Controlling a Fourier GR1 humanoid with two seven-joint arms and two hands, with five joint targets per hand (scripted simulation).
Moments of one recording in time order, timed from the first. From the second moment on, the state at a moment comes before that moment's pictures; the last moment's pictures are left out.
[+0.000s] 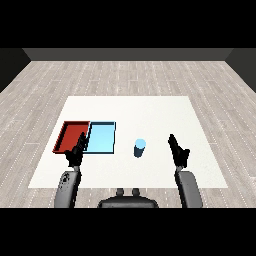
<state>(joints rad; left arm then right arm) 0.02 0.09 0.02 -1.57 0.00 0.01 -0.02 0.03 -0.10 -0.01 -1.56 -0.01 0.00 0.02</state>
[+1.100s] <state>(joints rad) 0.03 0.02 0.04 -1.60 0.11 -0.10 -0.43 0.01 -0.02 0.01 -1.64 -0.12 0.12 -0.25</state>
